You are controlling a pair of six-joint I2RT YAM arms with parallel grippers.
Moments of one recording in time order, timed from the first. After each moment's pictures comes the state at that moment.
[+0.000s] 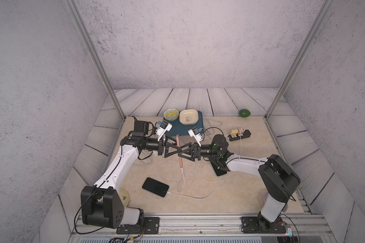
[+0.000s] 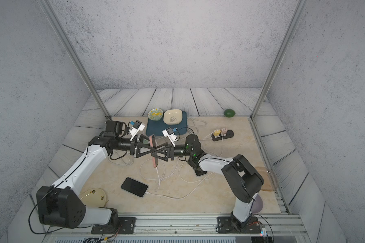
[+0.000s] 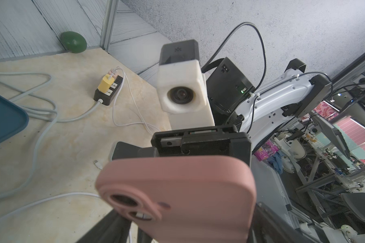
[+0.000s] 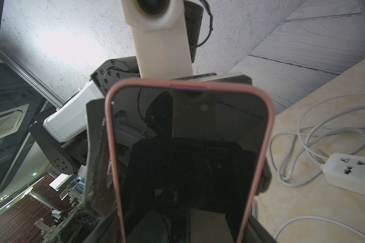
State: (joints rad) left arm -0.16 1.39 1.18 -0.69 1.30 0.30; right arm 0.73 1.76 0.99 0.93 -0.98 0.83
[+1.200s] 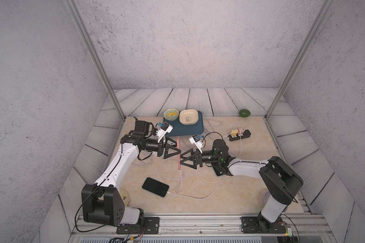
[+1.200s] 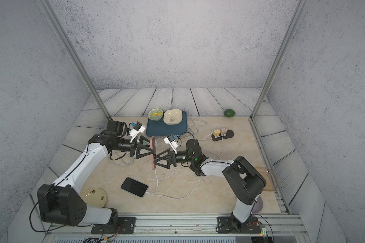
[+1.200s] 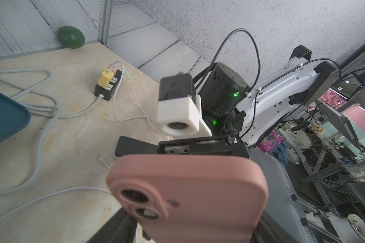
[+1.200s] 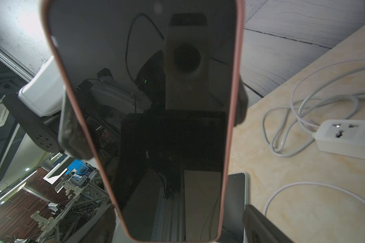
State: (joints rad) left arm -0.16 1.40 1.22 -0.82 1.28 0.45; right arm 0.74 1.71 0.85 0.87 -0.98 0.72
